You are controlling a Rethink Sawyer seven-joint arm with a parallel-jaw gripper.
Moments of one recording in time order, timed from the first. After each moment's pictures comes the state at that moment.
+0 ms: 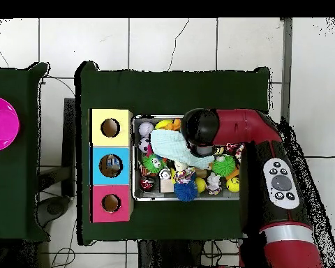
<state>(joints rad) -0.45 -0.54 0.22 1.33 -0.51 0.99 1.66</state>
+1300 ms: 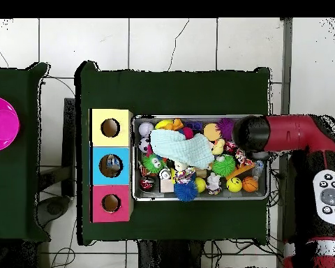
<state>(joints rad) -0.60 -0.53 0.22 1.21 -0.79 0.99 1.55</state>
